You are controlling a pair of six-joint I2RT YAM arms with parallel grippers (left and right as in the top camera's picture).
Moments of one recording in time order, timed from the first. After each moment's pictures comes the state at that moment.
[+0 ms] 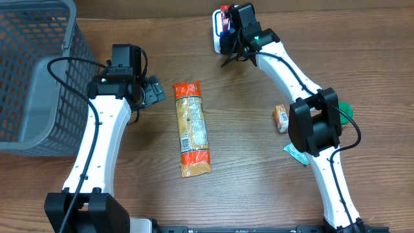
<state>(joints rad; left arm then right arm) -0.02 1.58 1.37 -0.98 -0.19 -0.45 0.42 2.56 2.32 -0.57 -0.09 0.27</state>
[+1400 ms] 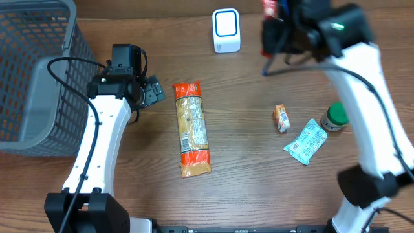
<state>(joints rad) -0.02 1.58 1.37 -0.98 -0.19 -0.45 0.38 1.91 2.33 -1.37 -0.04 0.28</state>
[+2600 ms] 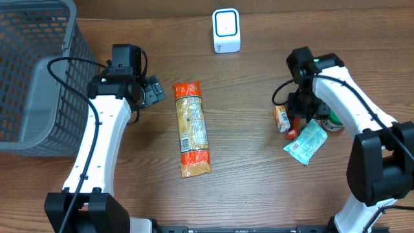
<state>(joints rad) -0.02 1.58 1.37 -0.98 -0.19 -0.45 0.25 1.91 1.46 -1.19 0.15 0.34</state>
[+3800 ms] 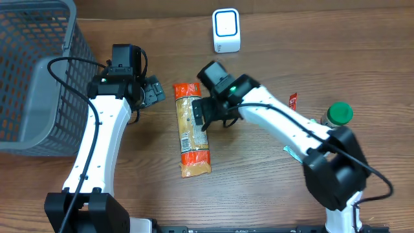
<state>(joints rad) -0.02 1.58 1.37 -0.98 -0.19 -0.45 0.73 2.04 1.65 -0.83 -0.10 0.51</state>
